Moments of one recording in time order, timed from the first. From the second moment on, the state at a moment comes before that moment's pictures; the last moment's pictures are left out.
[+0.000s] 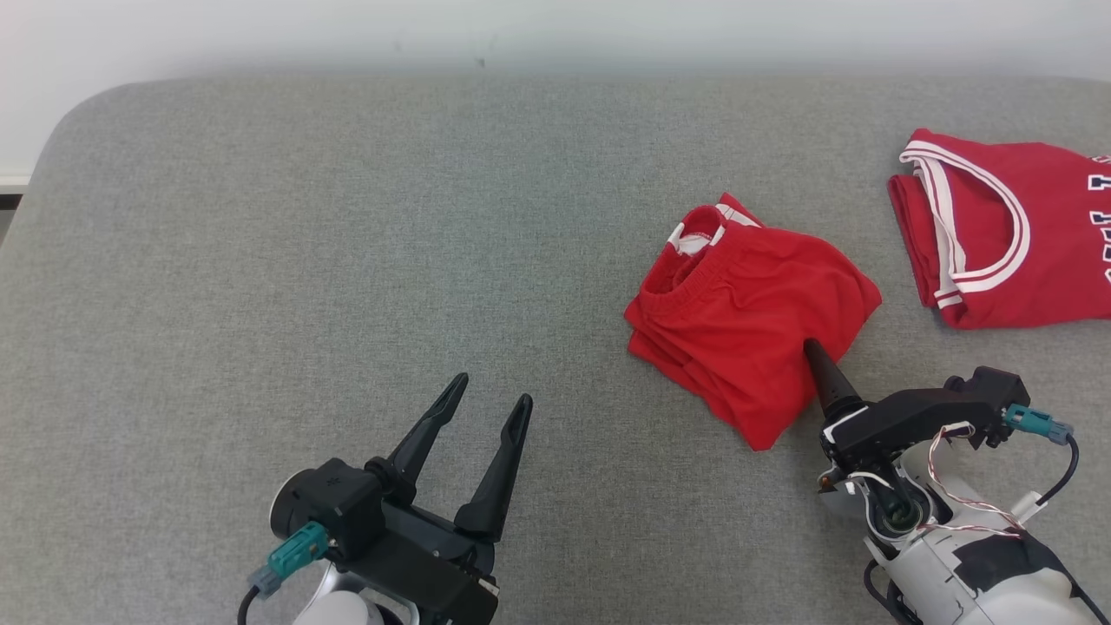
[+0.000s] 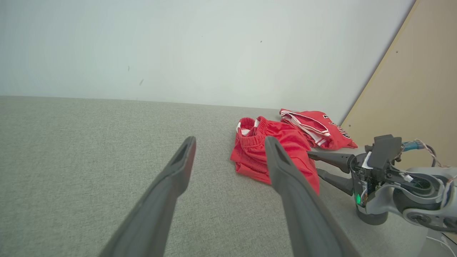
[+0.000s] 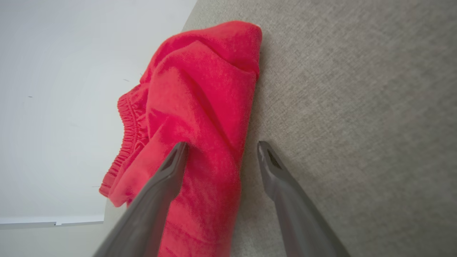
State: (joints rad) left arm -0.26 0.19 -0.54 0.14 -0.57 -0.05 -0.25; right arm -0.65 -0.17 0.55 0.89 1.45 0.11 -0.07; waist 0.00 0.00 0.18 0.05
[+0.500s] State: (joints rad) left arm -0.26 0.18 -0.54 0.15 -0.56 -0.06 -0.25; right arm -0.72 -0.14 0.55 0.97 1.48 0.10 -0.01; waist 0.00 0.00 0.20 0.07
